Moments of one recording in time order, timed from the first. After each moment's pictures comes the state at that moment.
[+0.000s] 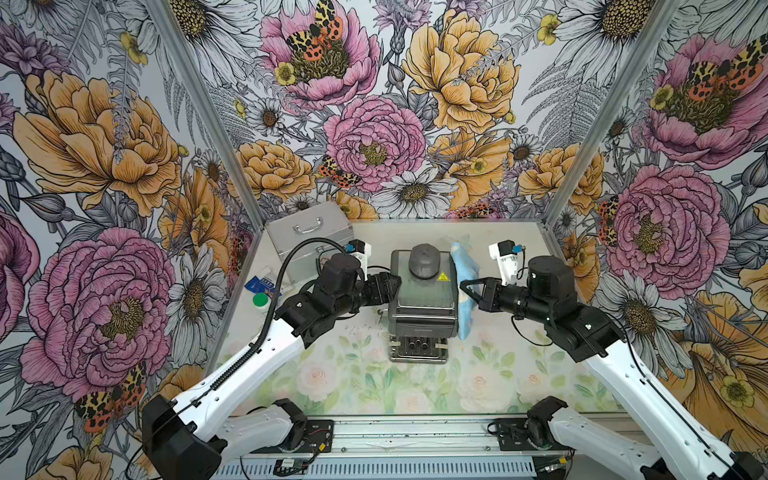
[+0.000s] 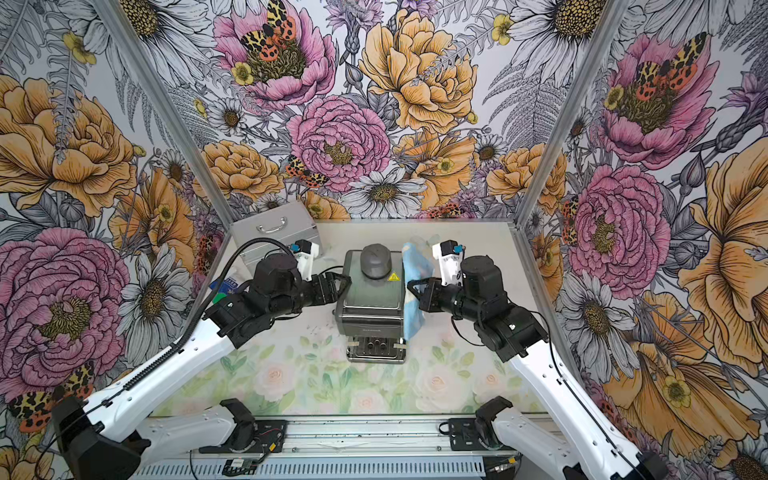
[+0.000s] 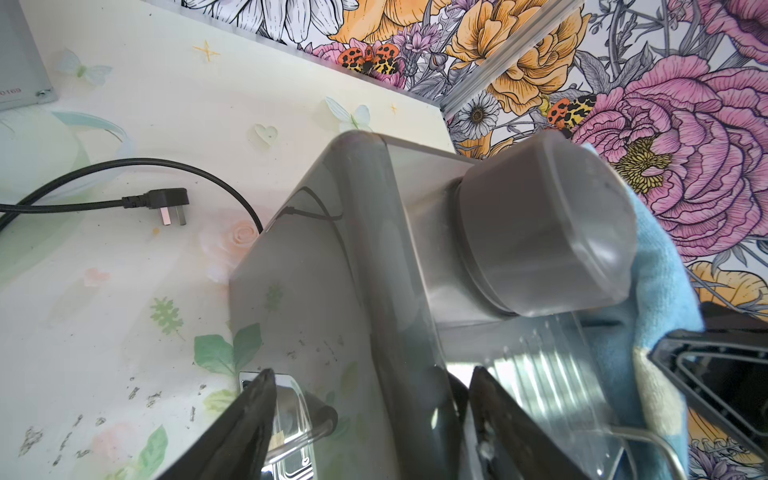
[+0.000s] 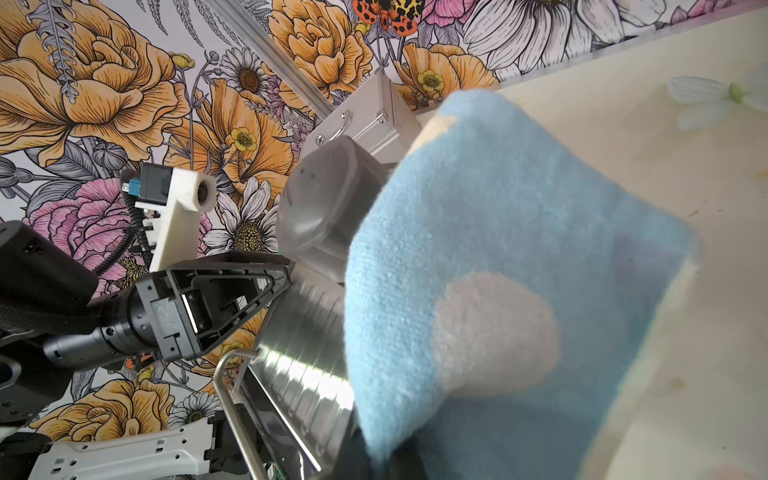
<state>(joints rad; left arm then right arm) -0.67 1.12 1.04 -0.48 0.08 -0.69 0.47 0.96 1.08 -0.60 -0.39 0.57</state>
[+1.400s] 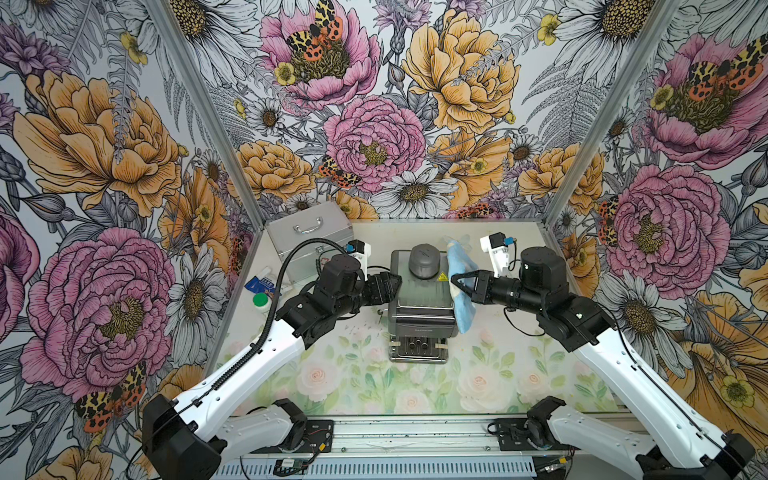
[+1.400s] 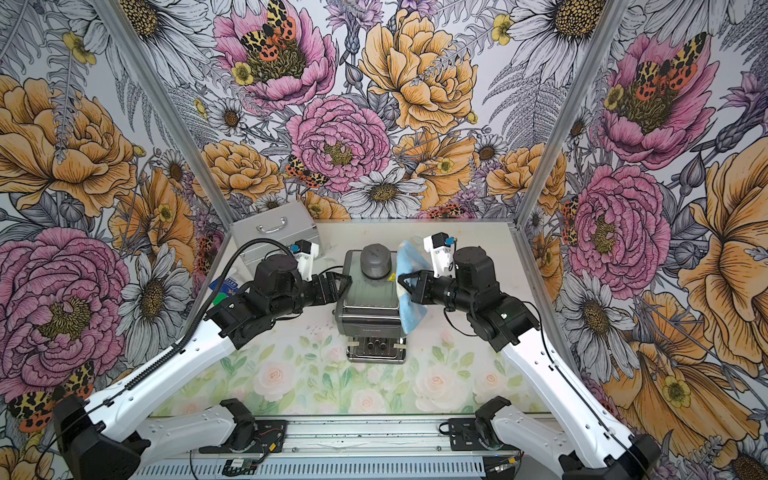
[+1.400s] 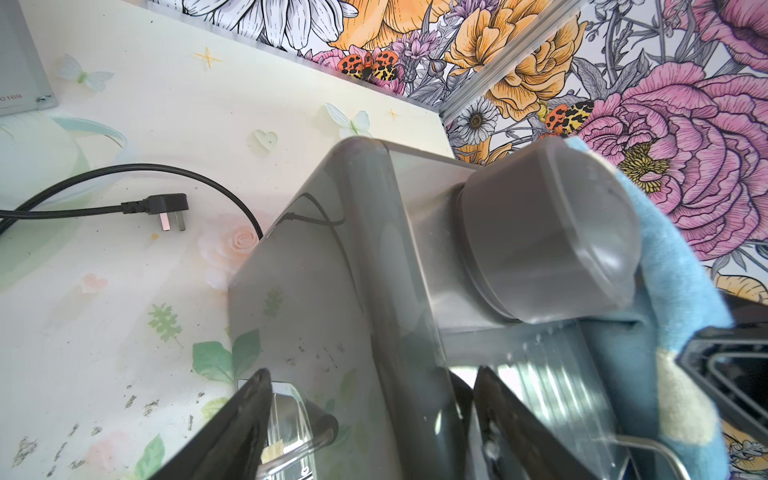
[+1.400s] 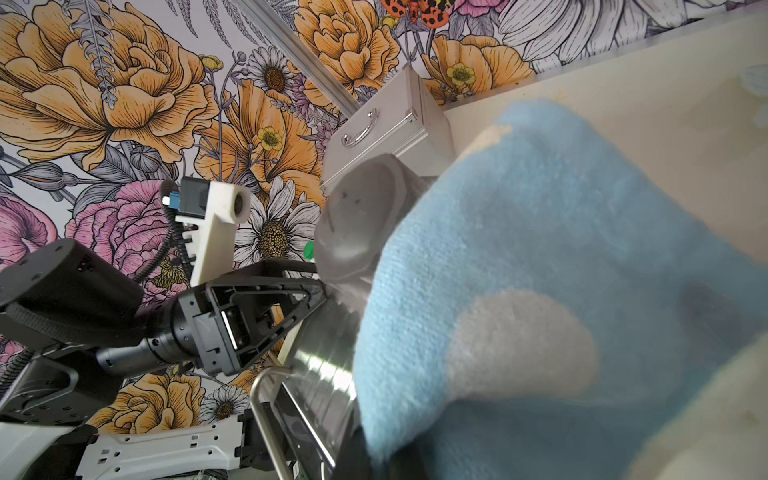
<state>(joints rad) -0.67 1.12 1.02 -0.44 0.07 -0.69 0.52 1.03 1.16 -0.55 -0.42 0.62</state>
